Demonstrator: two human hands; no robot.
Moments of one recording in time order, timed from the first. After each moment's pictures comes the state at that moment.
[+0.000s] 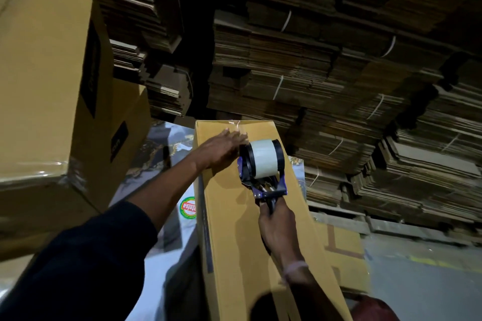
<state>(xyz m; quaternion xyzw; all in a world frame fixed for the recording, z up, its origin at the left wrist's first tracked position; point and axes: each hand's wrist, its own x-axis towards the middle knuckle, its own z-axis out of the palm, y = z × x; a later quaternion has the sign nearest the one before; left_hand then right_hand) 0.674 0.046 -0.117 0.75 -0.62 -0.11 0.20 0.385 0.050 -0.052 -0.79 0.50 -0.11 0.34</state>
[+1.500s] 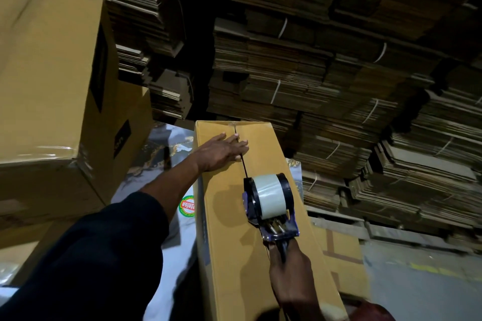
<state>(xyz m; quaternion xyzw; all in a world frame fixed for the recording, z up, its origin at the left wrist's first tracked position) 0.657 0.061 -0.109 0.73 -0.67 -0.08 0.13 0.289 0.095 -0.059 -0.79 0.52 -0.08 0.31</state>
